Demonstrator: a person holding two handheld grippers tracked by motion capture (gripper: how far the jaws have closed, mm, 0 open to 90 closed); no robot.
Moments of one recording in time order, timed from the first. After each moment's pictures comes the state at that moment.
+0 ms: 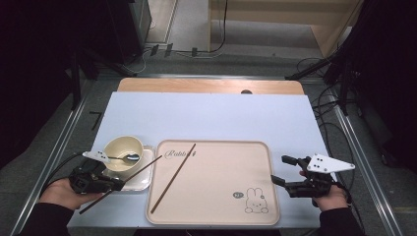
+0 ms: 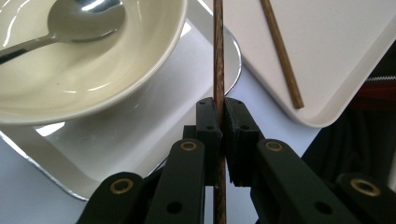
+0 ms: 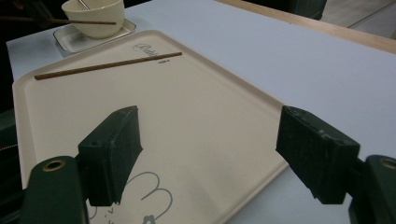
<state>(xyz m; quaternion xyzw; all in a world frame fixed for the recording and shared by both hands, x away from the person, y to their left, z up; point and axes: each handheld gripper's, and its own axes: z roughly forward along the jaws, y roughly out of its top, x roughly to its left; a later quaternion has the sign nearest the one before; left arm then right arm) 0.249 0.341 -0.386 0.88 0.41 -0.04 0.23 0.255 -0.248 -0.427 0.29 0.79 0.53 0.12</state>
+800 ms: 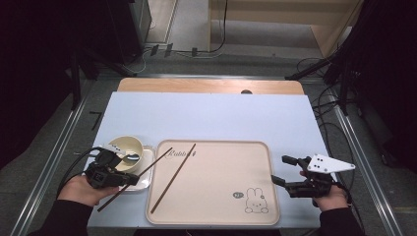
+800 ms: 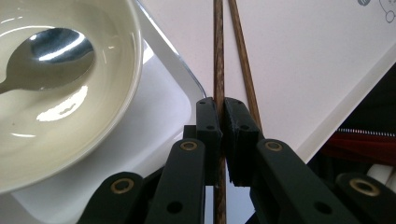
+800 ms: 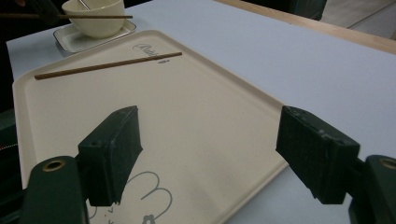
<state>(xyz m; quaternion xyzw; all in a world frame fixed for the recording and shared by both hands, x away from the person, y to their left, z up) 0.258 0.300 -0.376 0.85 0.46 -0.04 0.24 0.254 -0.248 -0.427 0.29 0.78 0.53 0.12</state>
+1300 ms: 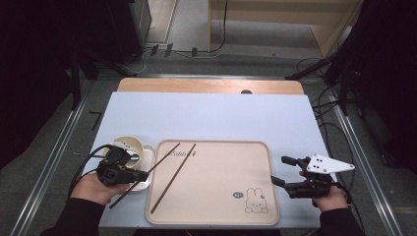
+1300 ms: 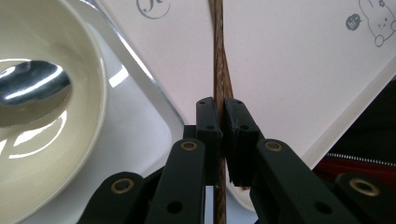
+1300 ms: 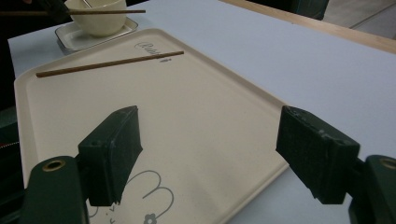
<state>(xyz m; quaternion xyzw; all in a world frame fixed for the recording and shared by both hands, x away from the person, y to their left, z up) 0.264 0.275 -0.373 0.84 0.47 -0.03 0.25 0.254 -0.247 -0.428 0.29 0.79 0.53 0.12</state>
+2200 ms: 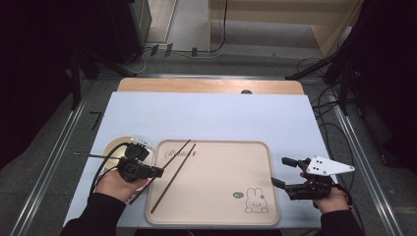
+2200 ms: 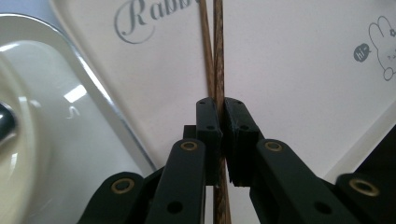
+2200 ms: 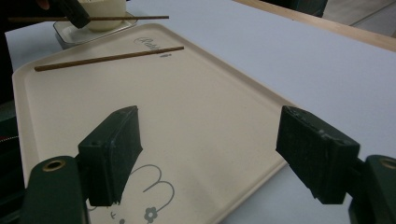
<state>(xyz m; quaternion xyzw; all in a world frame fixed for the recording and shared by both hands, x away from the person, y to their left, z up) 0.281 0.240 -0.393 0.83 0.50 -0.04 0.24 0.250 -0.247 -0.428 0.29 0.79 0.52 0.12</state>
